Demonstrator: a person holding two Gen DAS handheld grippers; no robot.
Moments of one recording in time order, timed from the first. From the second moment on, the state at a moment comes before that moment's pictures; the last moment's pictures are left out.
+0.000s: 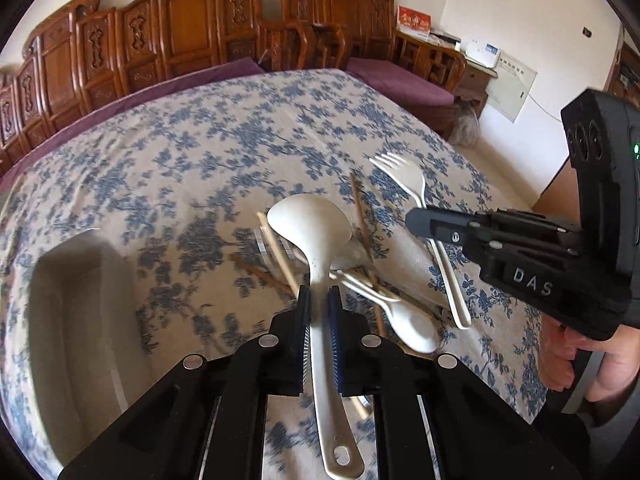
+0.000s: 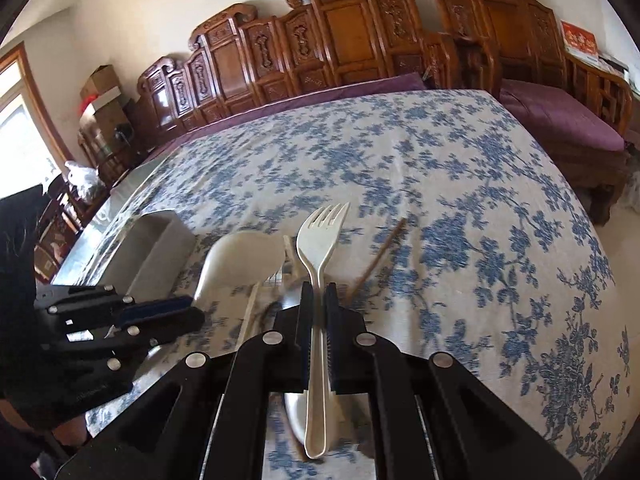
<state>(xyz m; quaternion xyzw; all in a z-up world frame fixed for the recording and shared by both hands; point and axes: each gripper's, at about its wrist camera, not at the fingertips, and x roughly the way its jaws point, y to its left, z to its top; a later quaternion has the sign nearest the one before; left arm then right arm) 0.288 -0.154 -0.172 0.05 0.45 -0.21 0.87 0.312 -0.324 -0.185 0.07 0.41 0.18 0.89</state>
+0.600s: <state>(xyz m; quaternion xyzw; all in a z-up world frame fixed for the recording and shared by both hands) 0.273 -0.048 -0.143 0.04 0.43 -0.14 0.89 0.285 -0.255 -0.166 0.04 0.39 0.24 0.89</state>
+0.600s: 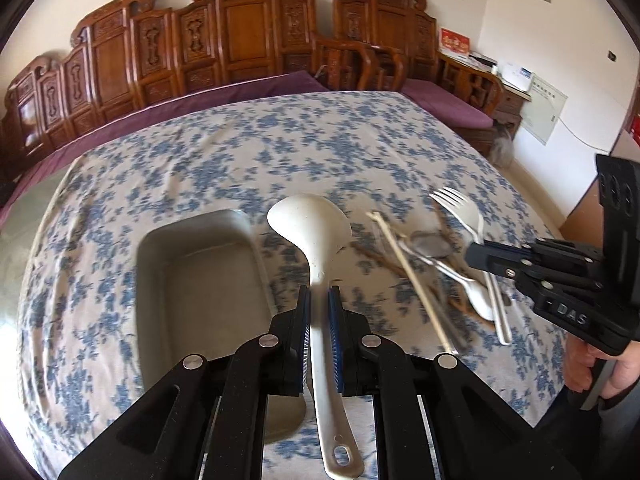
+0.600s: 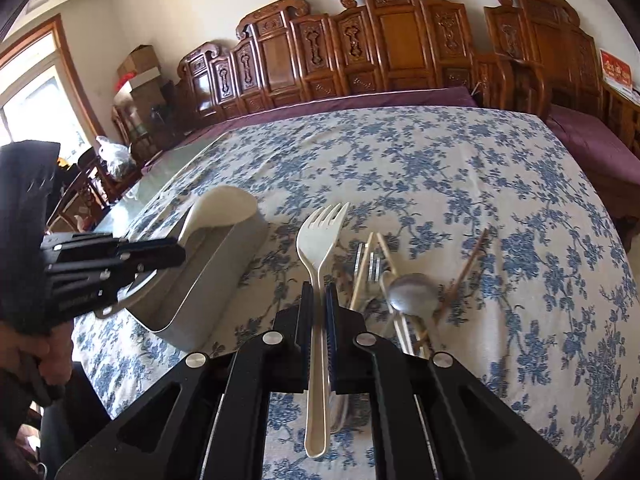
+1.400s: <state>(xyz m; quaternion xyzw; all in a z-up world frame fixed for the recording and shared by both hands) 0.316 0.026 -0.208 0.02 0.49 -0.07 0.87 0.291 -0.231 -0.183 0.02 0.41 0.25 0.87</state>
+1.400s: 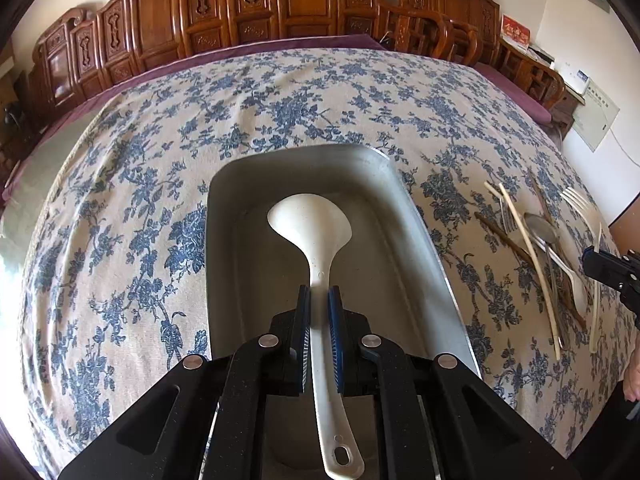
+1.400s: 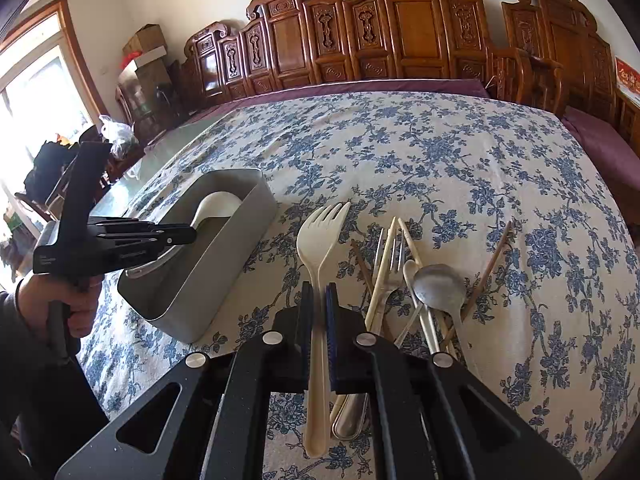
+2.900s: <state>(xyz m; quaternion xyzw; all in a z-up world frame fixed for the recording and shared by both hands) 0.249 0.113 -0.152 -0.03 0.40 -0.03 0.91 0.326 -0.048 -0.191 -0.03 0.44 0.28 0.85</state>
